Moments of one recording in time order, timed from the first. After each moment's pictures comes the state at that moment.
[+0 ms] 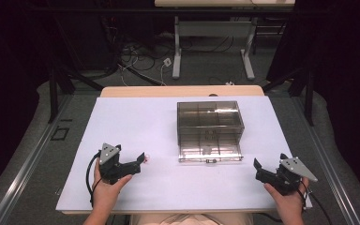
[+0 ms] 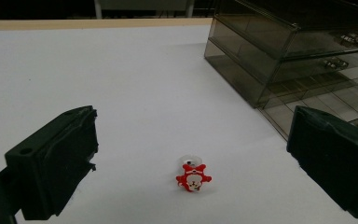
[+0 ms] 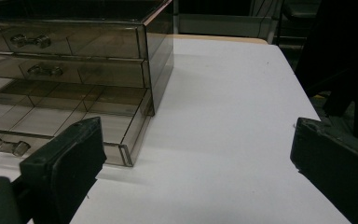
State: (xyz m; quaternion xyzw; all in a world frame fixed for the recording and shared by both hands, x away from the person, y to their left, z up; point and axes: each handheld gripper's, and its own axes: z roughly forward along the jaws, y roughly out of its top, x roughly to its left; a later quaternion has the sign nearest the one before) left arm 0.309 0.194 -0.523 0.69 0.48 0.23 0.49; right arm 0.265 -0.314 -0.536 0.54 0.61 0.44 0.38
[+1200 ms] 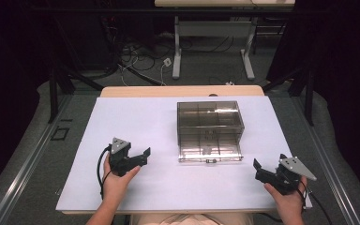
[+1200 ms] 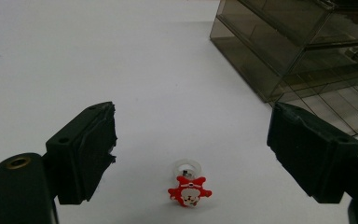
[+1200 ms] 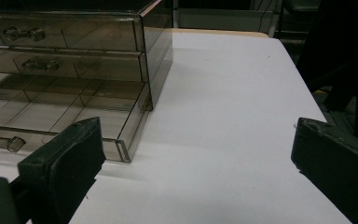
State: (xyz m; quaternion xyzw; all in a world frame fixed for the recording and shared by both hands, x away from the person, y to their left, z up) left arm 0.334 0.177 -0.534 0.70 0.51 0.20 0.45; right arm 0.267 -0.315 -0.539 0.54 0.62 0.44 0.37
